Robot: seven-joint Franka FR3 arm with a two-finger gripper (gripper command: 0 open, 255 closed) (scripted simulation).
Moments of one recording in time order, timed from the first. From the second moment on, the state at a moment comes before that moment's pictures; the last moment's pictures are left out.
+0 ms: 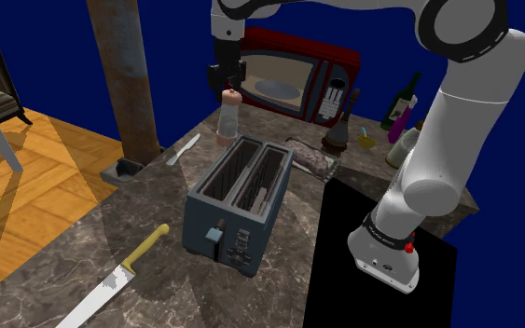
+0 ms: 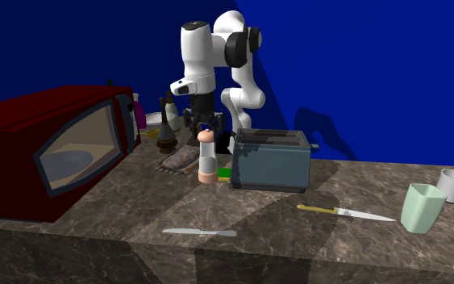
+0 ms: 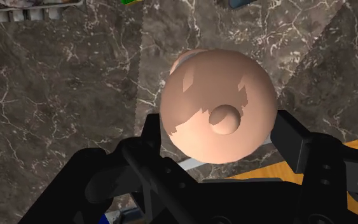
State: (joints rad) arm 0.12 0.16 0.09 -1.69 0.00 1.76 0.14
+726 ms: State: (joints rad) arm 0.07 -0.02 0.04 -1.81 0.01 1.70 0.04
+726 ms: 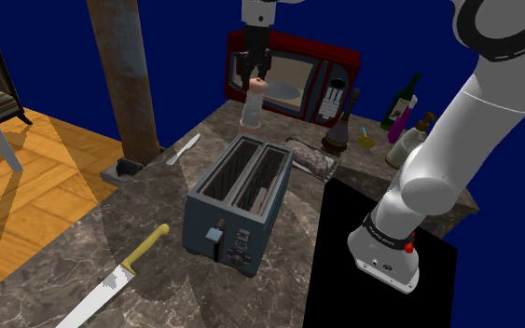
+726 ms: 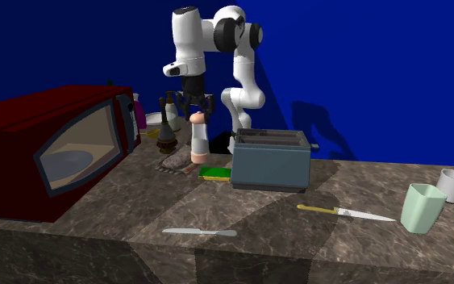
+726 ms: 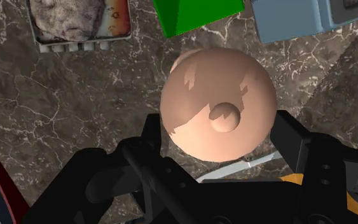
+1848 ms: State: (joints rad) arm -0.08 -0.36 -0.15 -2.04 -0.08 1.60 -0.28
